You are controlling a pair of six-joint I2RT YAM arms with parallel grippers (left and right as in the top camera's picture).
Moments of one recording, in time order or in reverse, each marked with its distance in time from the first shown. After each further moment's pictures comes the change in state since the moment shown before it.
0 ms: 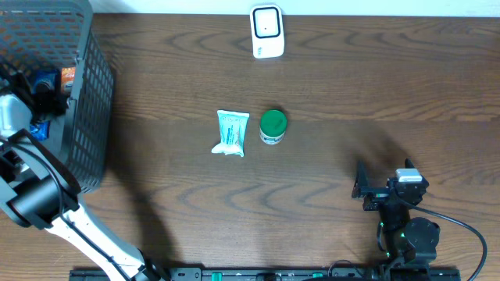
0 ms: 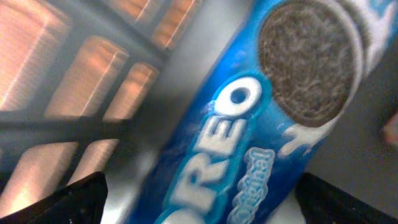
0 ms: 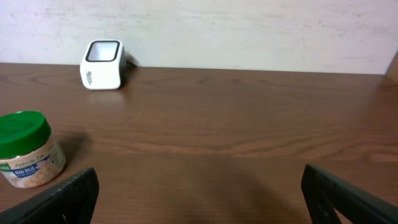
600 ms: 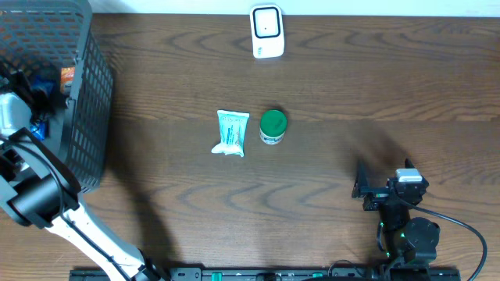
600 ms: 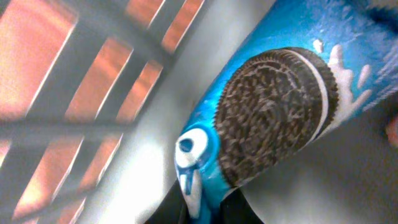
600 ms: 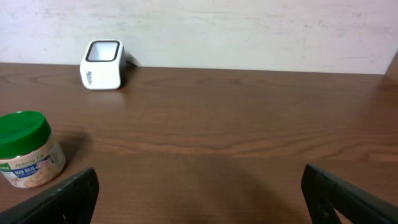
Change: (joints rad) left arm -0.002 -0.011 0.017 -0.039 -0.031 -0.014; right arm 0.000 0.000 0.000 0.000 0.000 0.000
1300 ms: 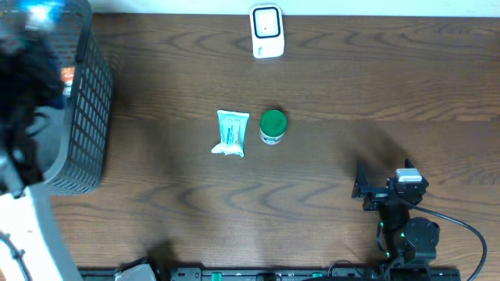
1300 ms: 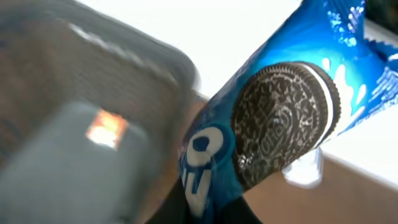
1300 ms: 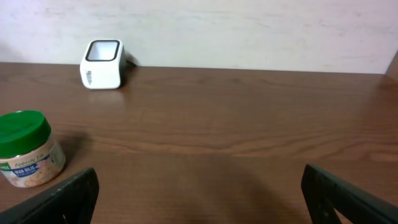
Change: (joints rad) left arm -0.277 -0.927 -0.007 -0.356 0.361 -0.375; right arm 0.000 0.003 0.000 0.000 0.000 0.000
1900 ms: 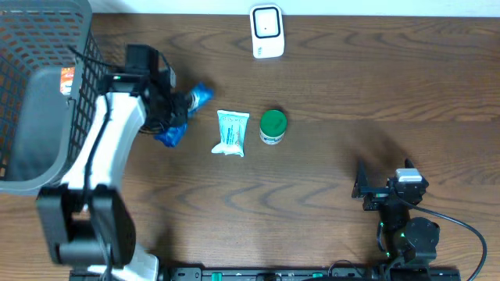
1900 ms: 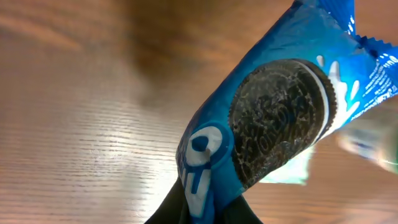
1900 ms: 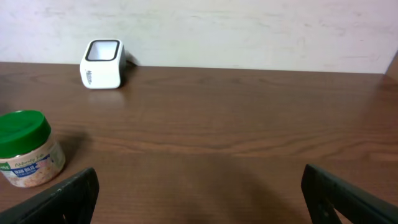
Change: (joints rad) left arm -0.410 0.459 -0.332 -0.028 -0.059 0.021; right arm 0.000 0.000 0.000 0.000 0.000 0.000
